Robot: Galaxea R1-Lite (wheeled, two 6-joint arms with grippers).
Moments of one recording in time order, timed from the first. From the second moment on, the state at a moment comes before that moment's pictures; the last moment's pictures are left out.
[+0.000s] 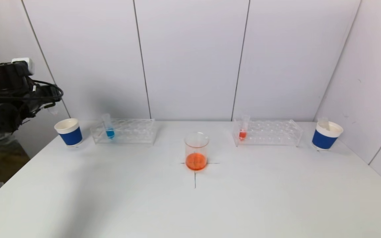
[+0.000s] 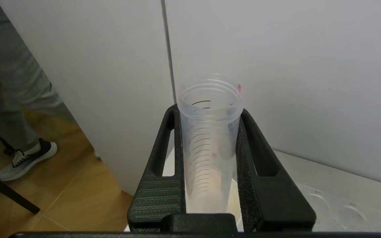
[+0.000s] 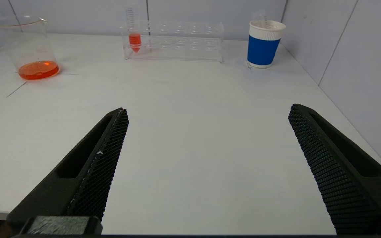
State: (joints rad) left arm 0.26 2.02 -1.29 -0.68 0.12 0.01; right arm 0.00 0.00 0.00 -0.01 0.01 -0.01
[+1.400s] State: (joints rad) left arm 0.27 2.23 -1.24 -0.91 0.07 0.04; right arm 0.00 0.00 0.00 -0.01 0.01 -0.01
